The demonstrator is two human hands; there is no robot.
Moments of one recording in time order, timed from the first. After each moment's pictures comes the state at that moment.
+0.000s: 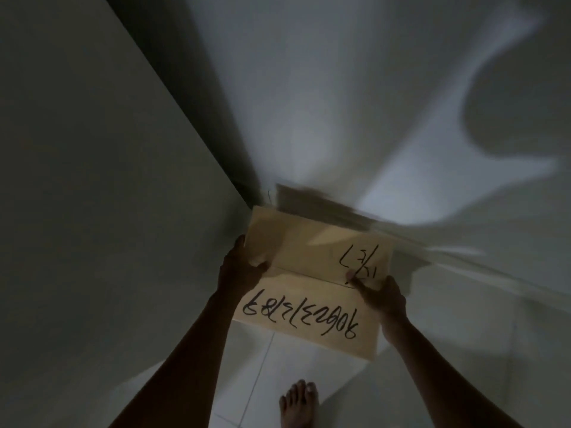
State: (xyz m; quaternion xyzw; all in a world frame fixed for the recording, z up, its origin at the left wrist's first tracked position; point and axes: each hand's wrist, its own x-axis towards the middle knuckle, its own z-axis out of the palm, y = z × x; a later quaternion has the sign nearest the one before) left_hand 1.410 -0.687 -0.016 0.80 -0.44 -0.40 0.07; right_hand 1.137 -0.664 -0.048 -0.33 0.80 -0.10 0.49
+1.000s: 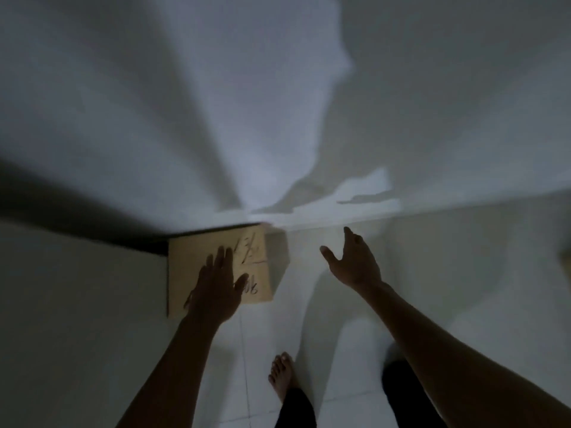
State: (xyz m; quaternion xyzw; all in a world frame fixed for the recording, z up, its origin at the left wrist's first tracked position) left_hand 1.301 -0.689 0.152 0.59 -0.73 -0.32 -0.12; right_hand 1.033 -0.631 0.142 -0.39 0.85 -0.06 0.35
